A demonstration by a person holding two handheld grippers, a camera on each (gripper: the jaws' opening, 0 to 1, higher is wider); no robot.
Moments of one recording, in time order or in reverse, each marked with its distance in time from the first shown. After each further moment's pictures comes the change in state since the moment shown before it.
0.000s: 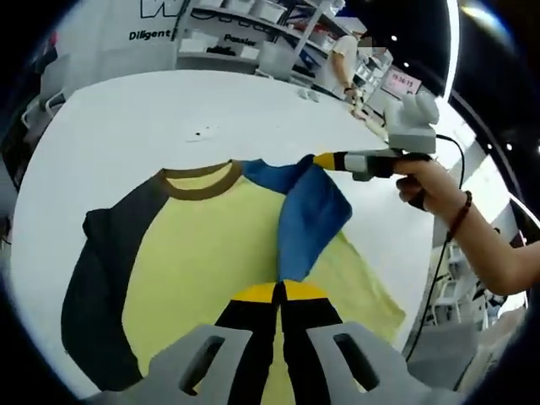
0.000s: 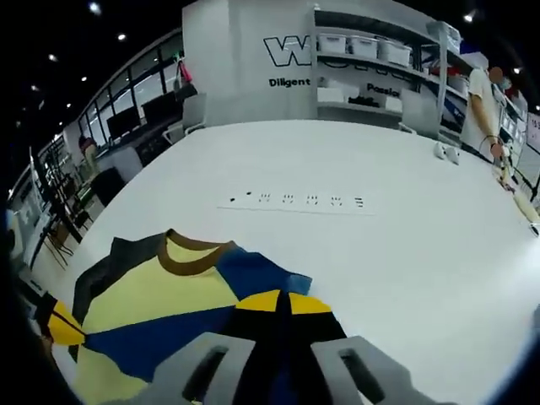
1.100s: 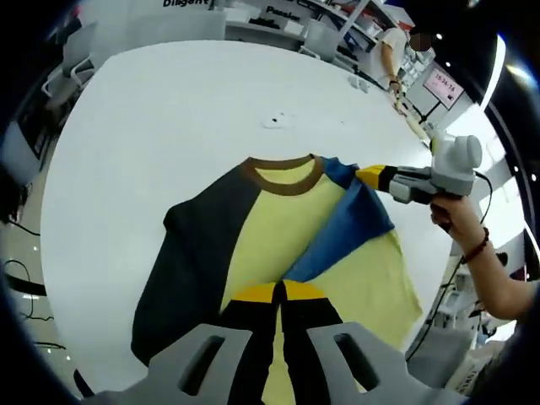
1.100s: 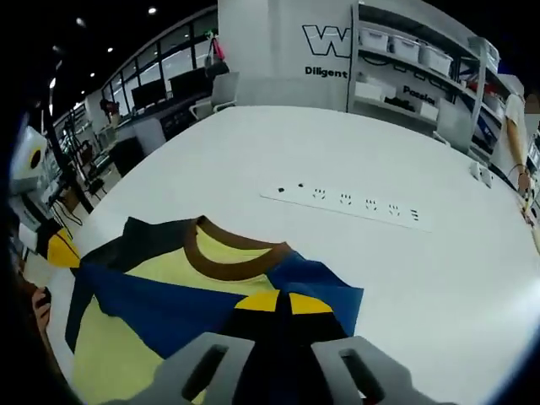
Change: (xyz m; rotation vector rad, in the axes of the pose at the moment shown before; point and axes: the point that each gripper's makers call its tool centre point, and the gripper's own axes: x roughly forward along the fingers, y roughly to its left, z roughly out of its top) left arm -0.023 0.109 0.005 -0.139 0.156 0.142; right arm 0.044 0.067 -0.005 -0.138 0.060 0.096
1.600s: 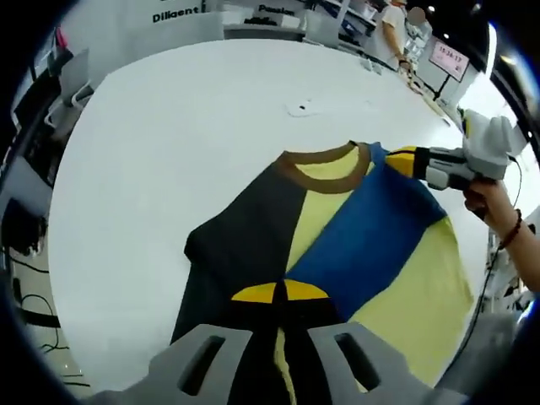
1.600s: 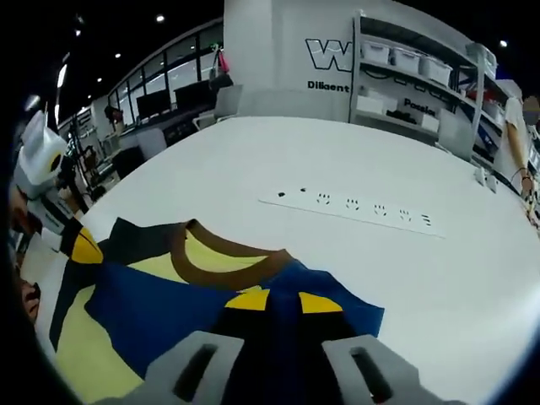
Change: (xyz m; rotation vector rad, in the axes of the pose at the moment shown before) left arm 0.044 0.040 0.014 0.151 -0.033 0.124; right arm 0.023 -0.006 0.000 0.003 -0.100 0.014
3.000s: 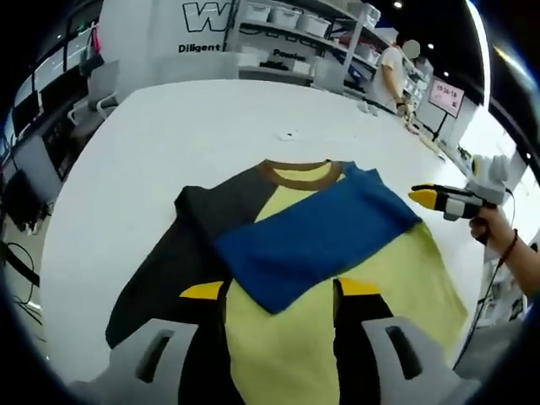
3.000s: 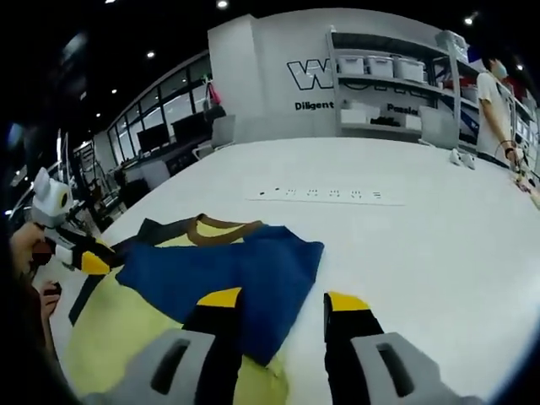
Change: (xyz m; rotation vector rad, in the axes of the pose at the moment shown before) left arm -0.032 -0.044 -0.047 -0.126 -0.244 -0.003; right arm -0.092 -0.034 -0.053 0.106 -0.107 0.024
